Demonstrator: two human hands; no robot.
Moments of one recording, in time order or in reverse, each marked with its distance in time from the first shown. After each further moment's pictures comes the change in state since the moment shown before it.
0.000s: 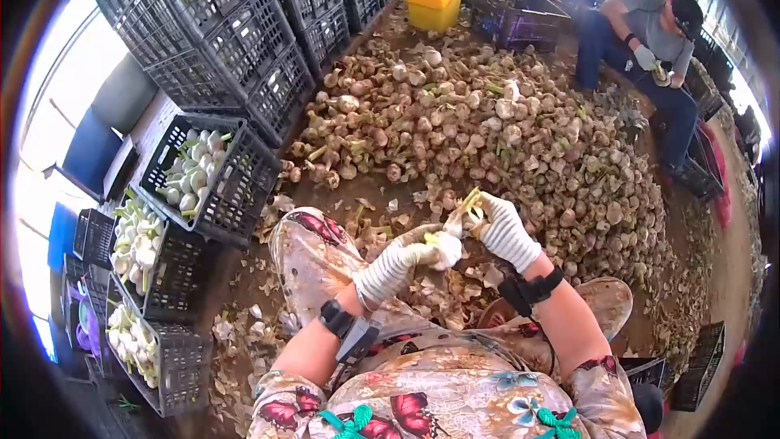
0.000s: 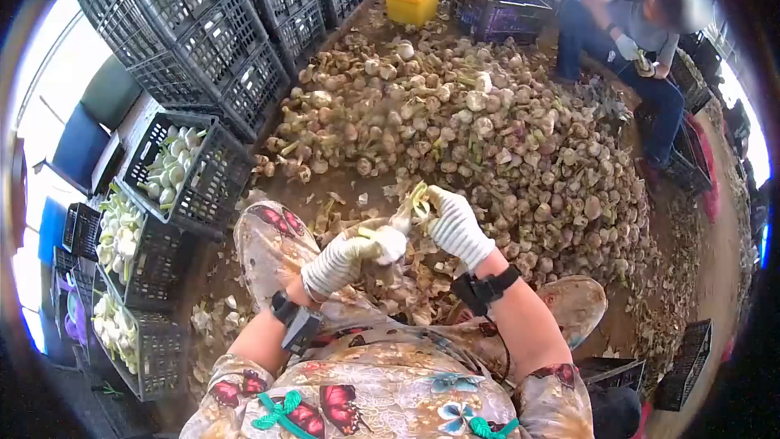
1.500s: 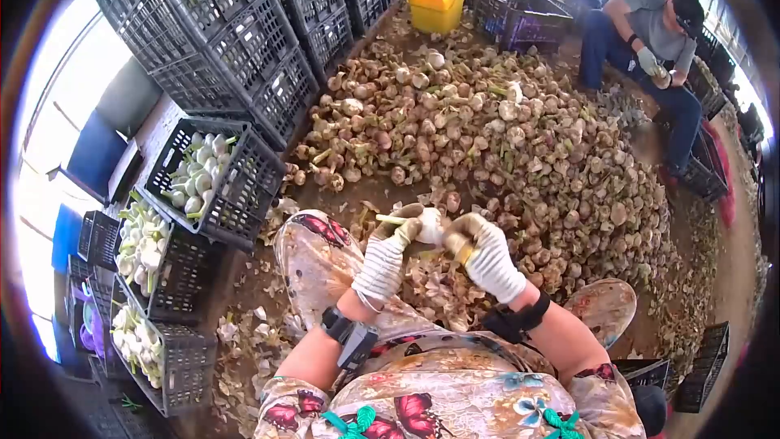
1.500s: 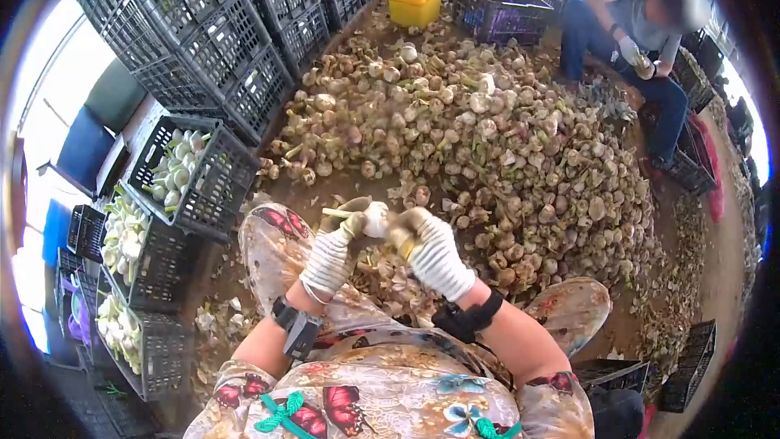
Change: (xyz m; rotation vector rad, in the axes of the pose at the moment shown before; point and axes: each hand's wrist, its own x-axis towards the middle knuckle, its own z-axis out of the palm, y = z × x) left_hand -0.001 -0.004 -0.004 0.017 0.376 0.308; right_hand -0.024 -0.047 0.032 0.261 0.119 0.062
